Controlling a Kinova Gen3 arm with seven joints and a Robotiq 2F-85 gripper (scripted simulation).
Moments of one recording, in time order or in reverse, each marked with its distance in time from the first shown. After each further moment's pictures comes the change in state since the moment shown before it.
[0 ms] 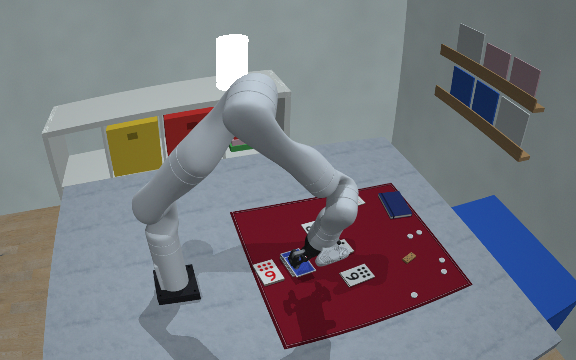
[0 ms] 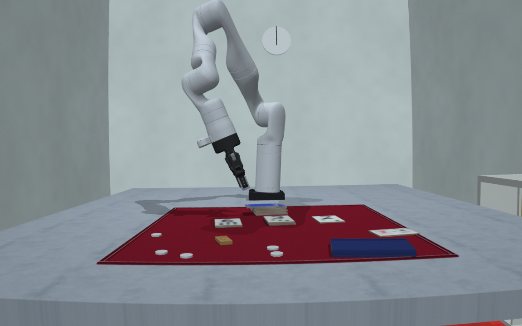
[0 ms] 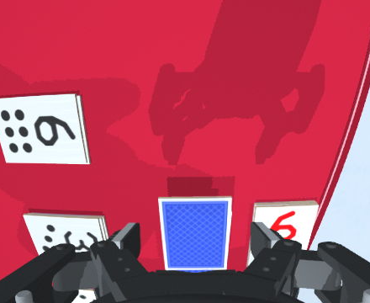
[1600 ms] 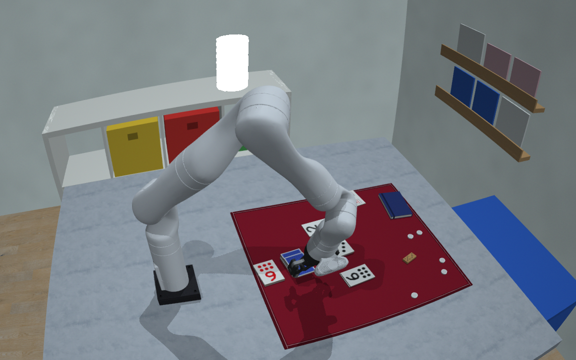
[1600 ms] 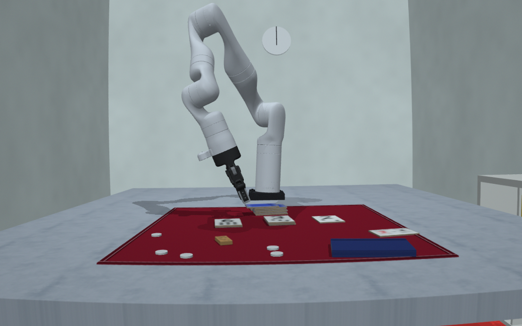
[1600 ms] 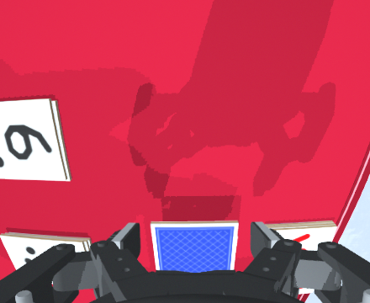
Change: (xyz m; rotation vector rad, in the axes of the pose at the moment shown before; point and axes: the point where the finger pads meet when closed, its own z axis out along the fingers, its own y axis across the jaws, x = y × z) arm 0.012 0.001 0.034 -0.004 -0.005 0.001
